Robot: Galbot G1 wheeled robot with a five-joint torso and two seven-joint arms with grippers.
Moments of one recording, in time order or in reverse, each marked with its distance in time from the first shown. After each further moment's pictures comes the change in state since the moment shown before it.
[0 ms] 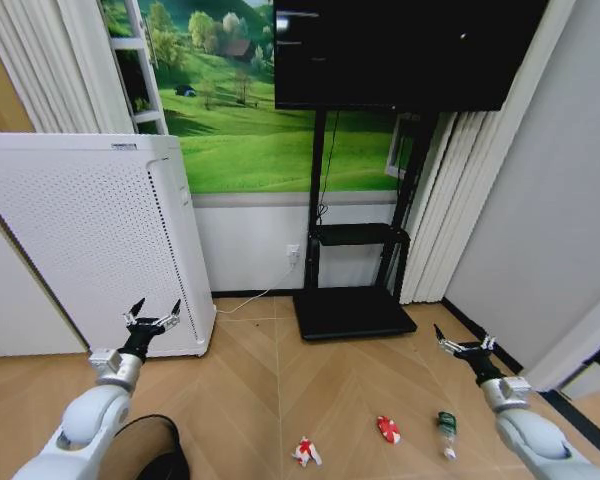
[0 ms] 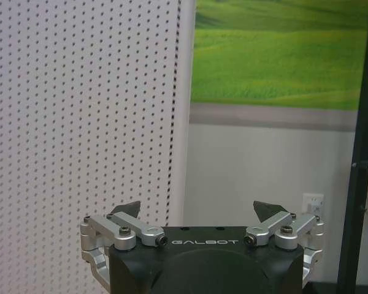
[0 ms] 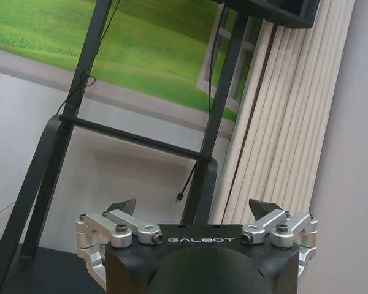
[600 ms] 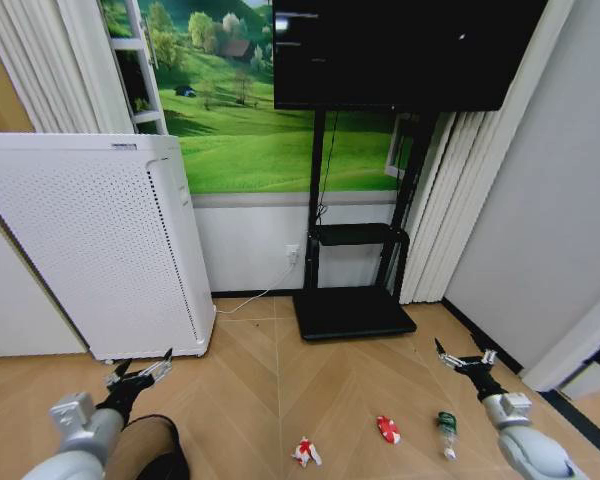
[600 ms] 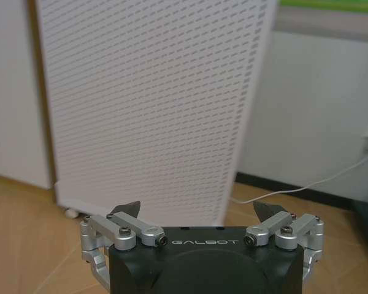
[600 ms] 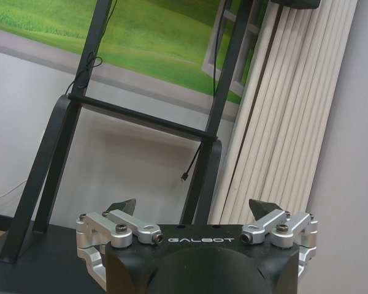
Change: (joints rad) left arm 0.439 -0.063 -0.253 -0.201 -0.214 0.164 -0.169; right arm -0.023 0.066 0.004 -0.064 -0.047 0.047 -0.041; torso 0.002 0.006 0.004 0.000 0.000
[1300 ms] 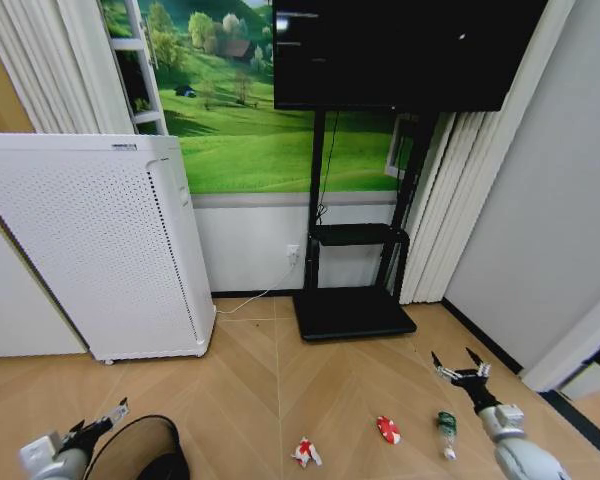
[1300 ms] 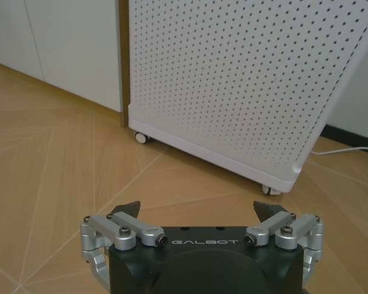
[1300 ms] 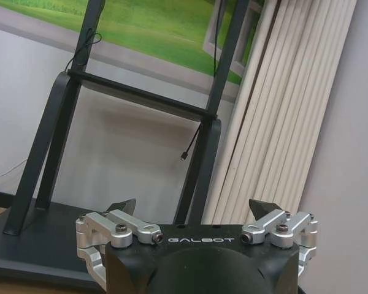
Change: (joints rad) left arm 0.005 -0.056 -0.004 0.244 -0.049 0.009 0.001; right arm -0.003 0.025 0.001 -0.072 -0.016 0.019 -0.025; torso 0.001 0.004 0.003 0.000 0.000
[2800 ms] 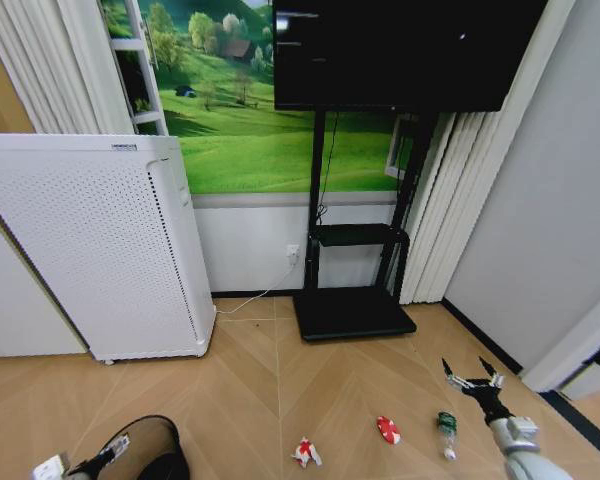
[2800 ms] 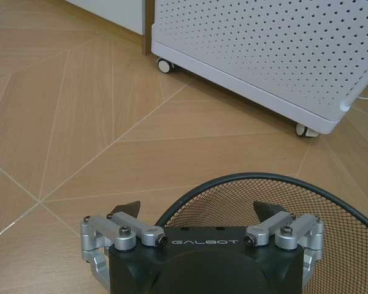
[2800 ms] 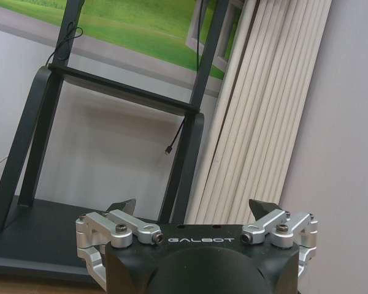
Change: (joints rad) left arm -0.096 -0.032 0.075 0.208 -0.038 0.068 -0.005; right arm -0.024 0.017 0.040 -0.024 0.009 0.017 0.001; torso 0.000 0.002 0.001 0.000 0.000
